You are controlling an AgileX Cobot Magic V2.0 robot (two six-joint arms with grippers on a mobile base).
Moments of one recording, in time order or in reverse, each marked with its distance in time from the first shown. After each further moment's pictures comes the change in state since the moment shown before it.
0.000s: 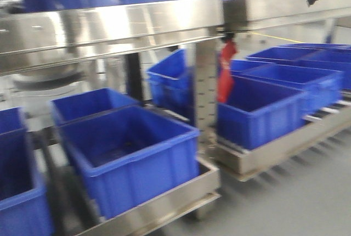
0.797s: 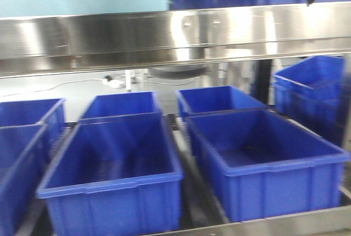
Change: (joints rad) left arm 0.000 0.000 0.000 0.002 -0.002 0.000; right arm 0.000 0.000 0.000 0.000 0.000 0.000
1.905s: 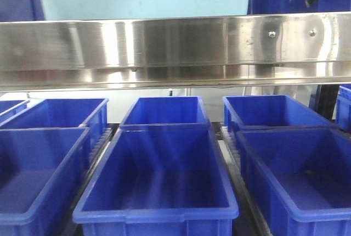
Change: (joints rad) left arm 0.000 0.000 0.000 0.000 0.000 0.000; right arm 0.000 0.000 0.000 0.000 0.000 0.000
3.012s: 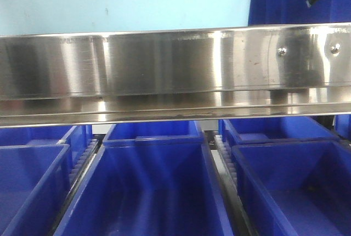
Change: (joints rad) left arm 0.000 0.000 0.000 0.000 0.000 0.000; right arm 0.000 0.000 0.000 0.000 0.000 0.000
